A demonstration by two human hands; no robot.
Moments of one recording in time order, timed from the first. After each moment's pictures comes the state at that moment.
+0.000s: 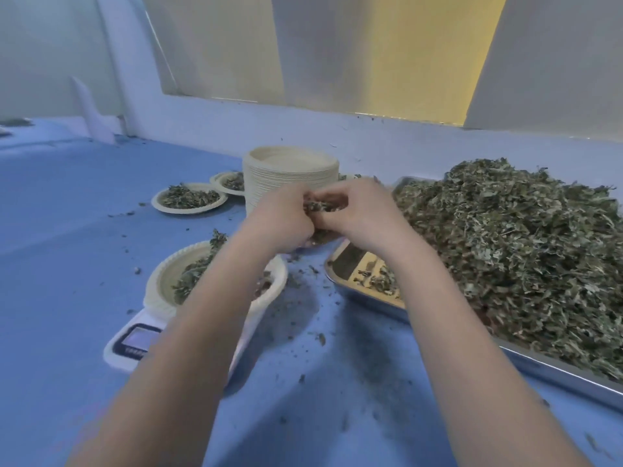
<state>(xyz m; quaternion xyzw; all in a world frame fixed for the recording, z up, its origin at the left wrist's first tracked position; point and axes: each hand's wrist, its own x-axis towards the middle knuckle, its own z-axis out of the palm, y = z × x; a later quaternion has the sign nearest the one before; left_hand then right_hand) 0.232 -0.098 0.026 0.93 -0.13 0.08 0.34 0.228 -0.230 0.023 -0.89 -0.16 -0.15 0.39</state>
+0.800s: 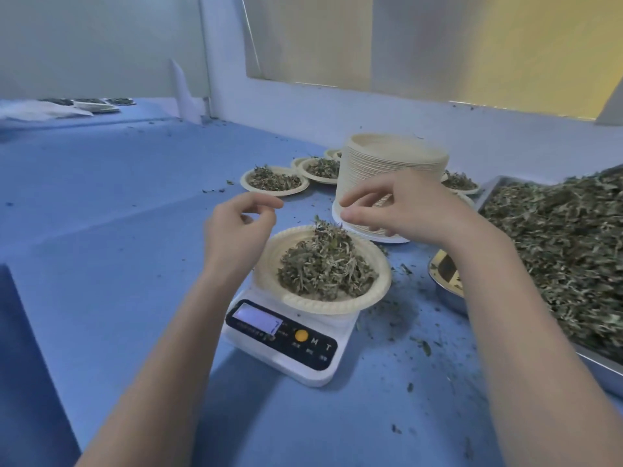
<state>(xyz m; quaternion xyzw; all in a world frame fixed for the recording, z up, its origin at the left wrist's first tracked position) 0.225 0.045 -0.040 0.79 0.06 0.29 0.54 0.243 -0.159 0.029 -0.93 -0.23 -0.04 0.30</state>
